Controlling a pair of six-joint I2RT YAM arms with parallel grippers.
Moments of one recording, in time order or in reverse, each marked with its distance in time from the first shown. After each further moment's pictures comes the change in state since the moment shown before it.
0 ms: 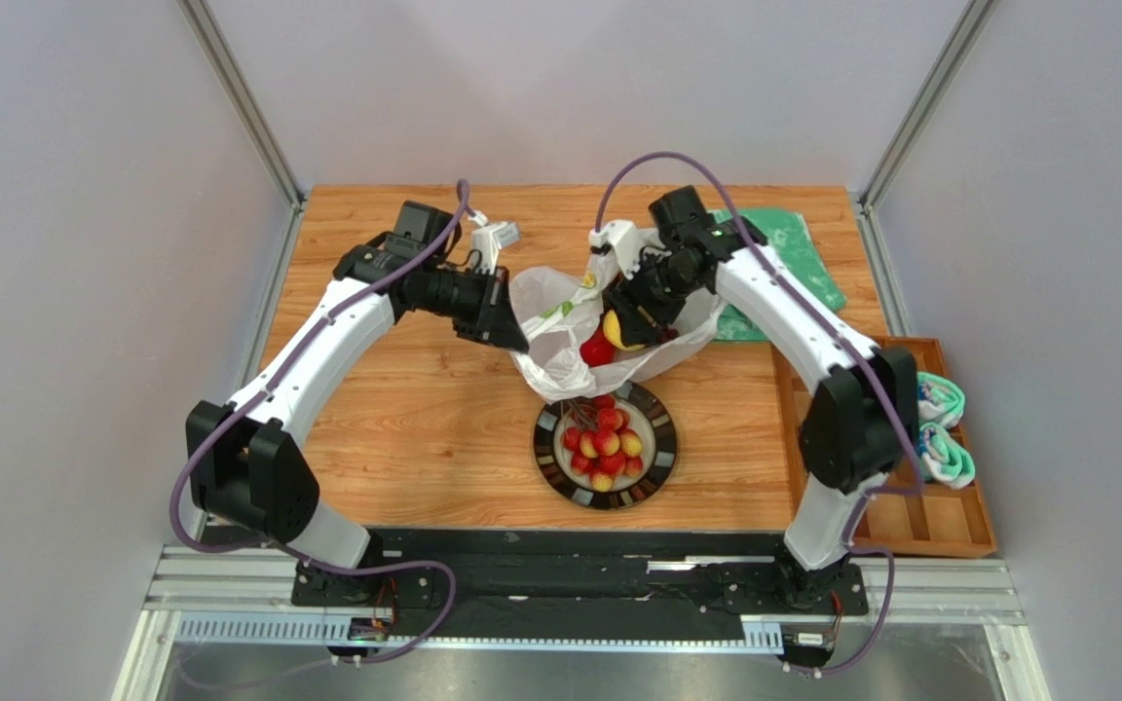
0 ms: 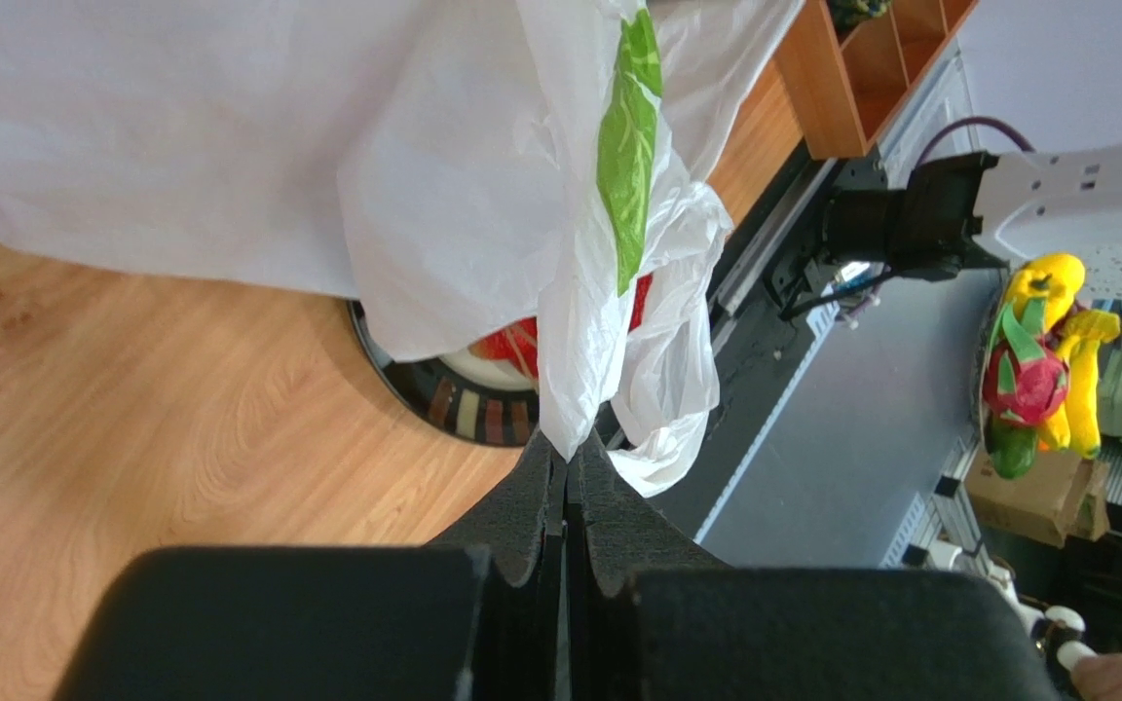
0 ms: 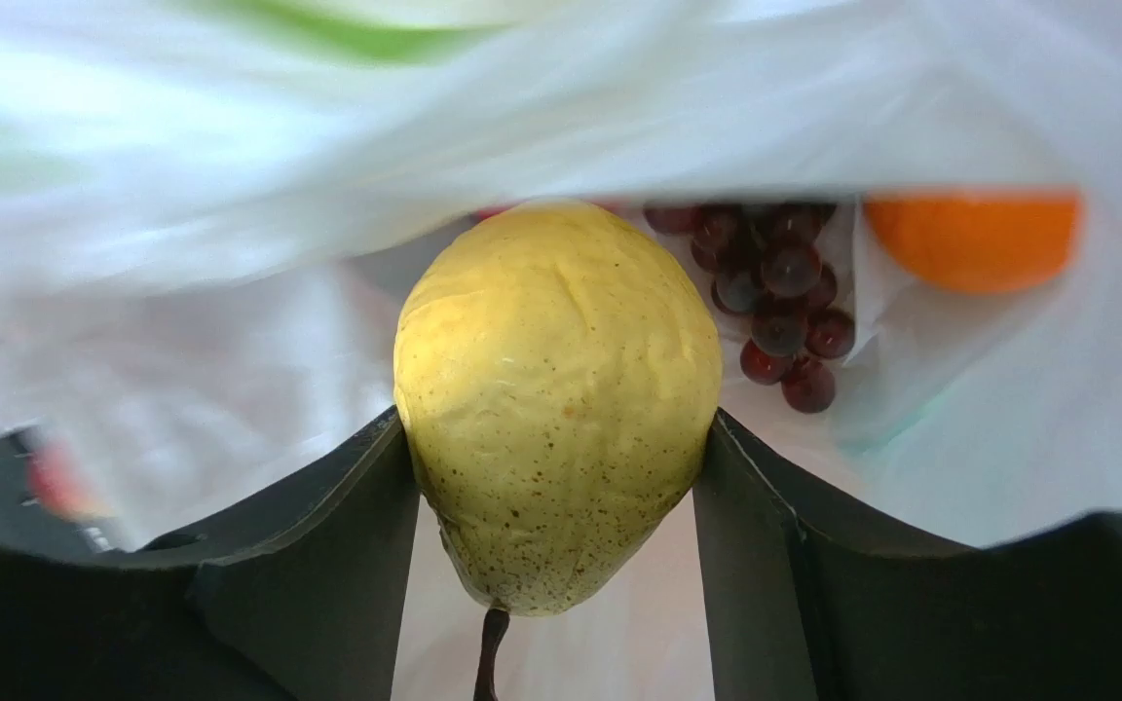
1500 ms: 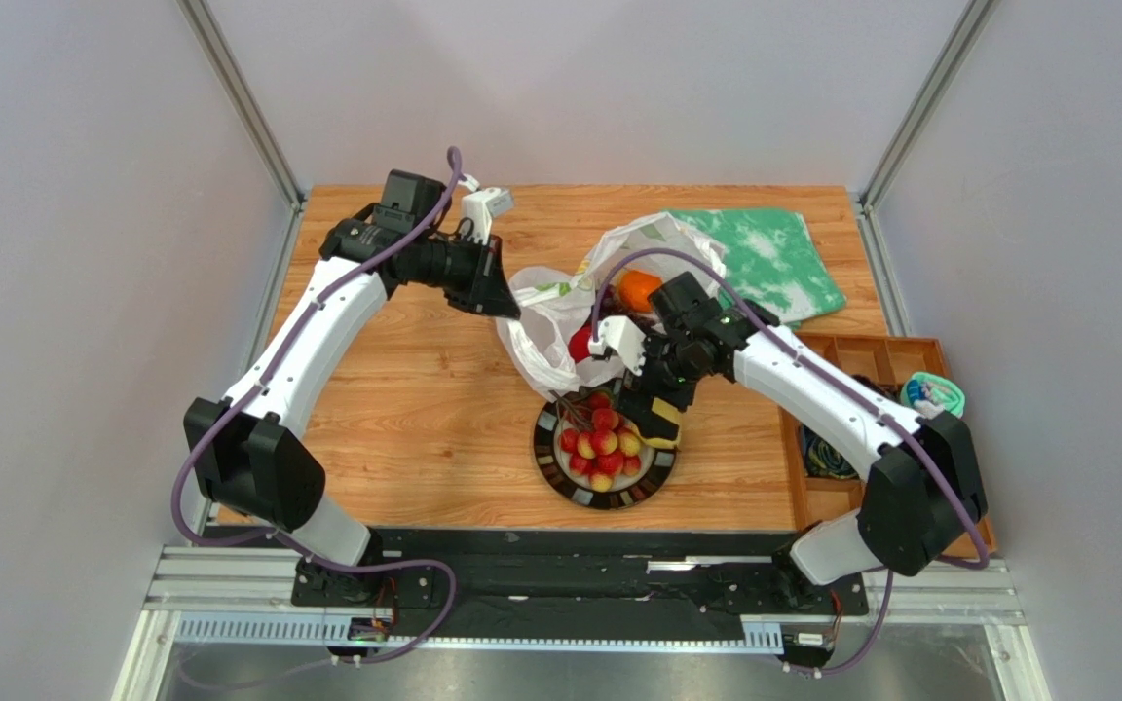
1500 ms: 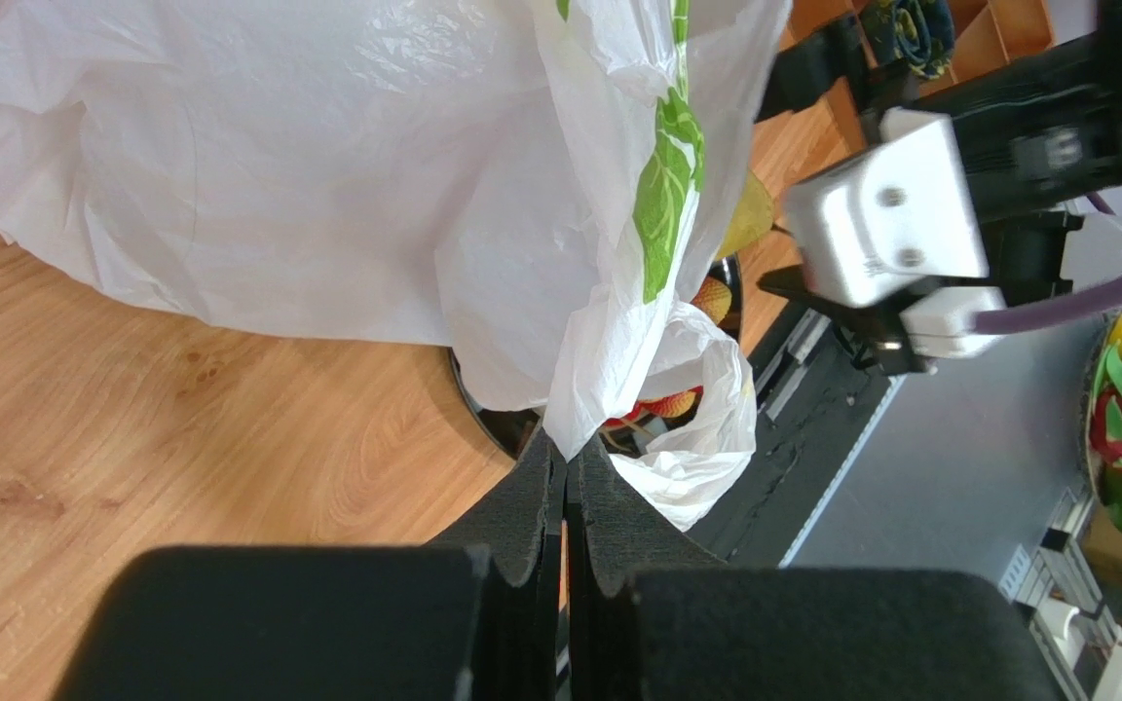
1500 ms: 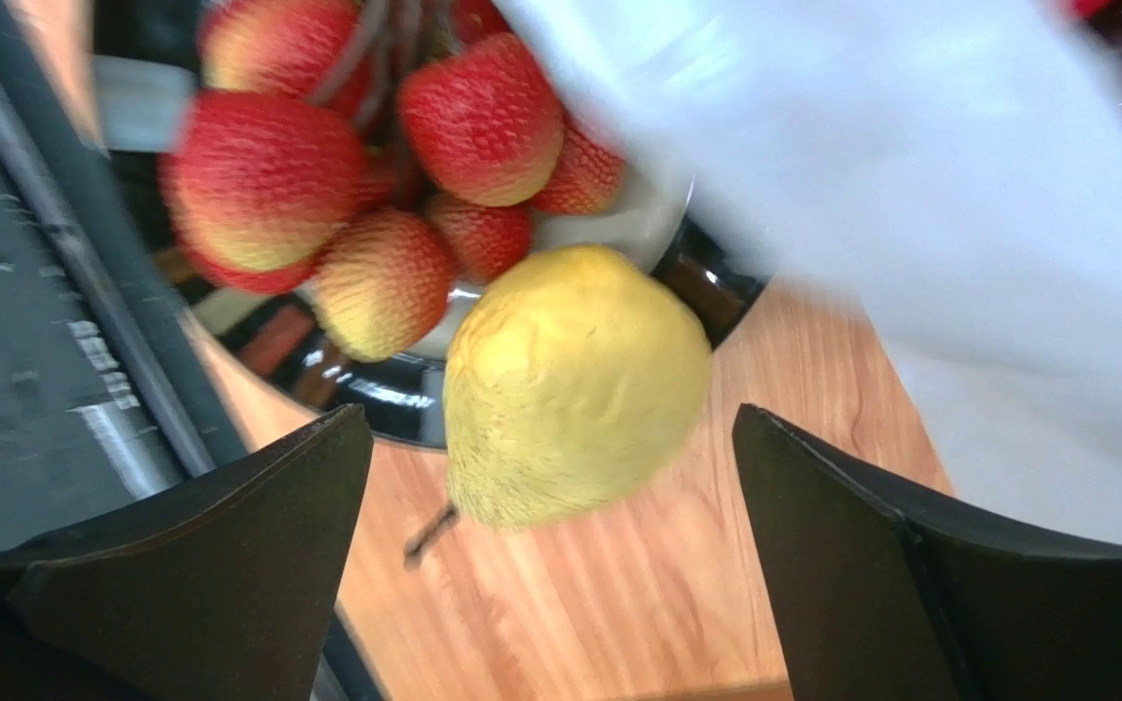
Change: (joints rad) left arm 0.032 0.056 0.193 -0.053 -0.073 0.085; right arm 0.146 -0.356 -0.513 0.103 0.024 -0.169
